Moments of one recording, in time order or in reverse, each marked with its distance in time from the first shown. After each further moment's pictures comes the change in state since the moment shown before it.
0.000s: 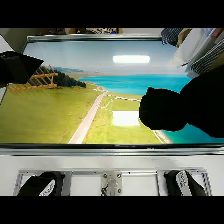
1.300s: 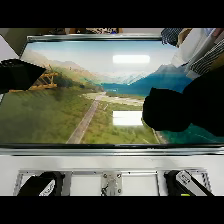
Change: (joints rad) left arm 0.000 0.000 0.000 0.000 -0.082 0.000; right arm 0.000 -0.261 0.190 0.000 -0.075 -0.003
